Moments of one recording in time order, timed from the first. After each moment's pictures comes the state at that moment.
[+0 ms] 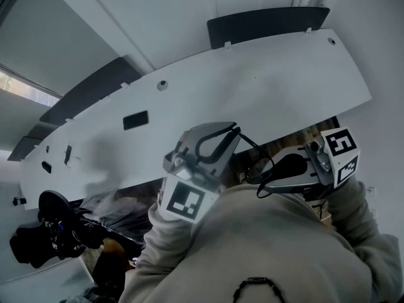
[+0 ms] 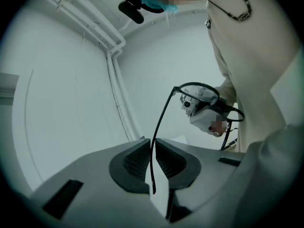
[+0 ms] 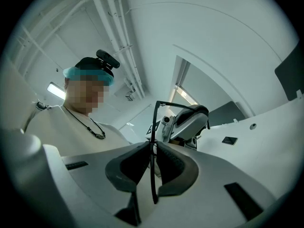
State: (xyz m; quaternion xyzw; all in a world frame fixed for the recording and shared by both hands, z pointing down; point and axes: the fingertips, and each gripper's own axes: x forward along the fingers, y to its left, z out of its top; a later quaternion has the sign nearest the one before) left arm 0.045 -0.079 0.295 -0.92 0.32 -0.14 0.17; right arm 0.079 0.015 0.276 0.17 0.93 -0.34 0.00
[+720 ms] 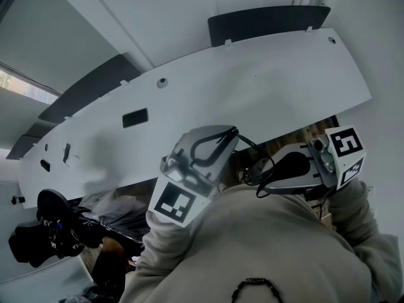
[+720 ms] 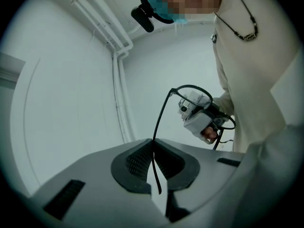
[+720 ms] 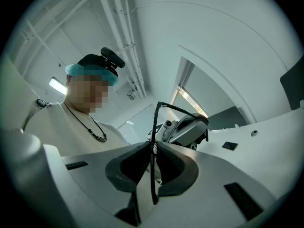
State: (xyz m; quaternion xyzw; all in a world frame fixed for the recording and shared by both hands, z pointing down) left arm 0.040 -0.066 0.289 -0.94 0.30 -0.11 0.12; right arm 0.074 0.016 0.260 0.17 0.93 -0.31 0.01
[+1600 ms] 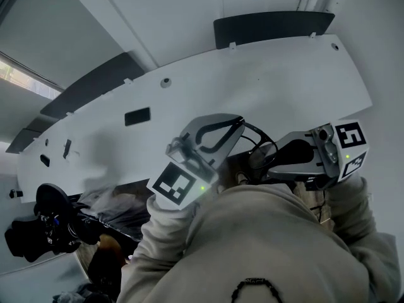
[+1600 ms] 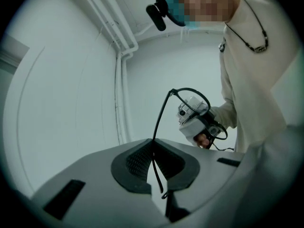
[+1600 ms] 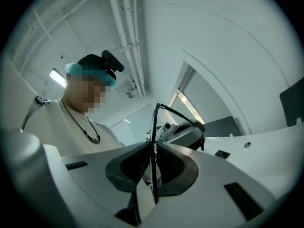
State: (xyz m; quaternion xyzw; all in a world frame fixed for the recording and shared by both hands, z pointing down) left arm 0.049 -0.098 0.272 -0.95 0.29 -0.05 0.08; right arm 0.080 -0.022 0.247 0.15 0.95 -0.28 0.01
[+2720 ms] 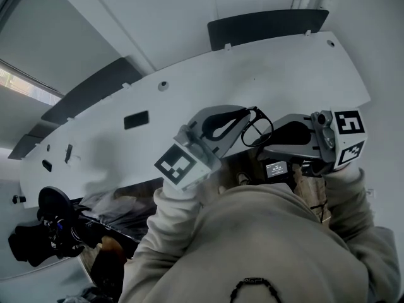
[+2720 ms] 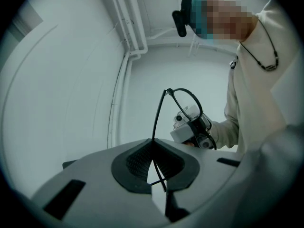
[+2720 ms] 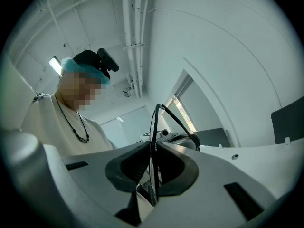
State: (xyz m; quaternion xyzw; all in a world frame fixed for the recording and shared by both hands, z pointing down) left arm 0.069 -0.095 0.271 -0.97 0.25 0.03 0.01; right arm 0.080 -0.034 0.246 0.09 0.97 -0.22 0.02
